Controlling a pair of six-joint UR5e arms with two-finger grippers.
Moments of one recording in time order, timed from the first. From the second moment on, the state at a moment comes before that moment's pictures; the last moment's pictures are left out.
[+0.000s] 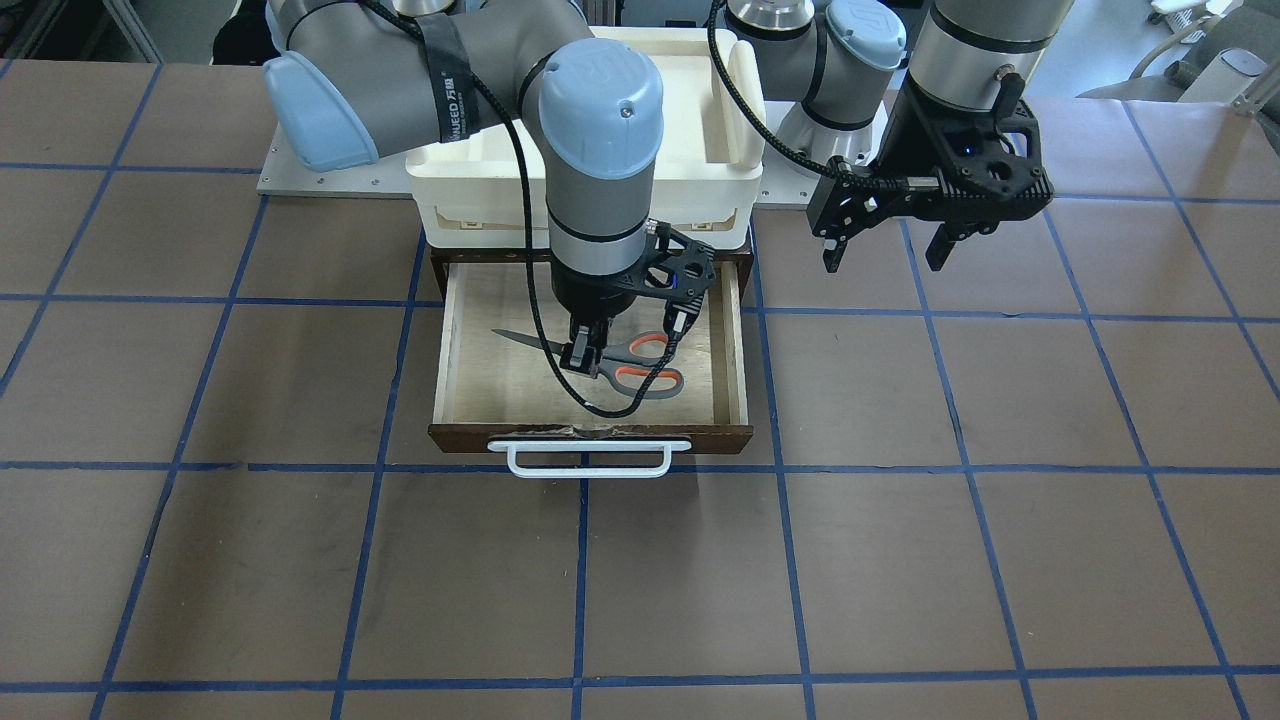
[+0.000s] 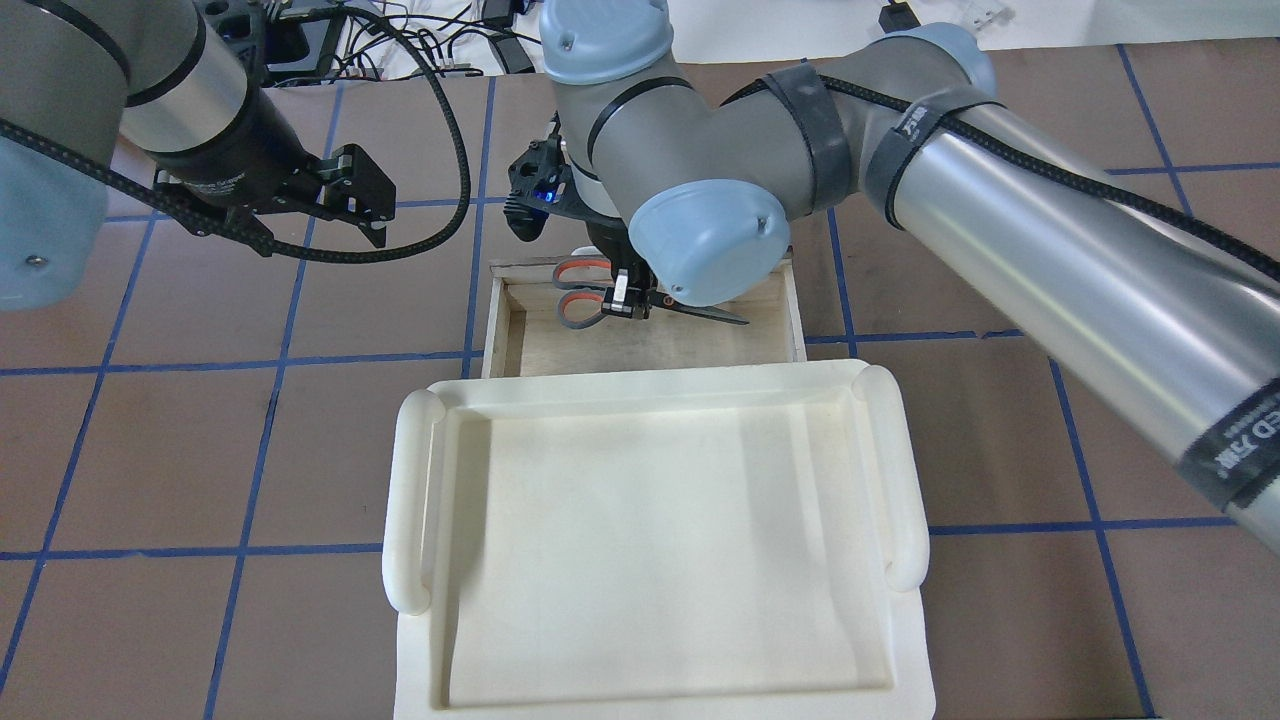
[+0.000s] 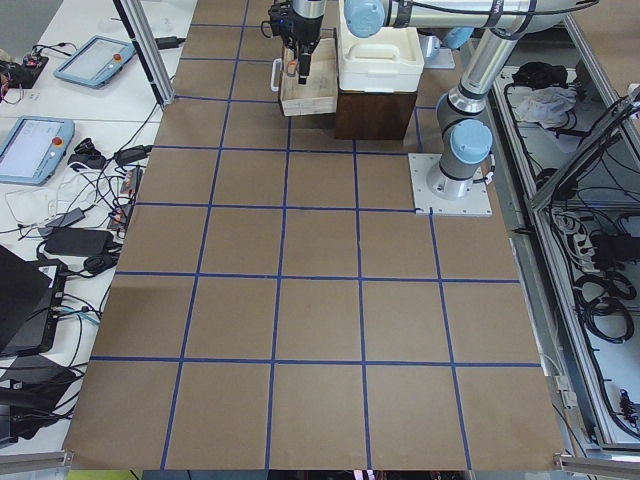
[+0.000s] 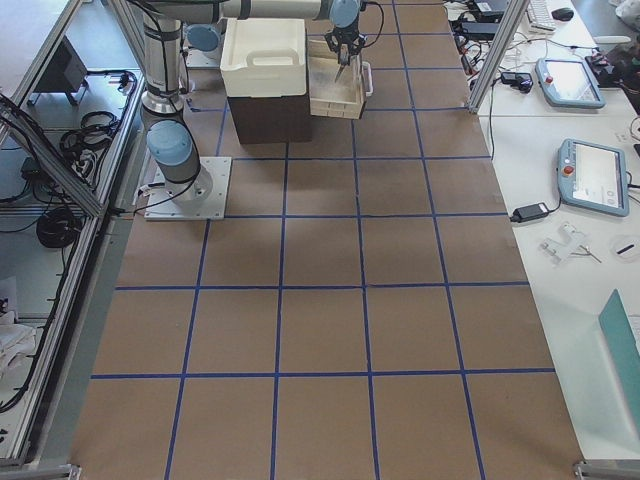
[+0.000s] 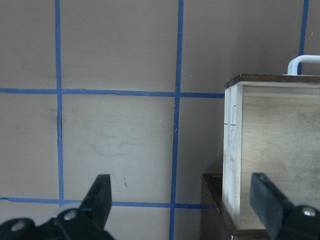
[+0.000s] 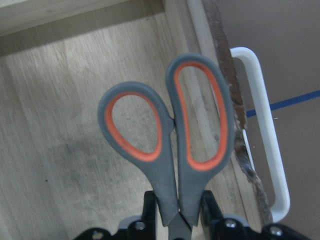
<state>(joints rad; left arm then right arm) -1.55 -1.50 -1.65 -1.44 1.58 -0.02 2.02 -1.23 1.49 -1.84 -1.60 -0.88</state>
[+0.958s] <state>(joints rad) -1.55 -1.50 -1.66 -1.44 1.58 -0.03 2.04 -1.21 1.57 -1.89 -1.60 -1.02</state>
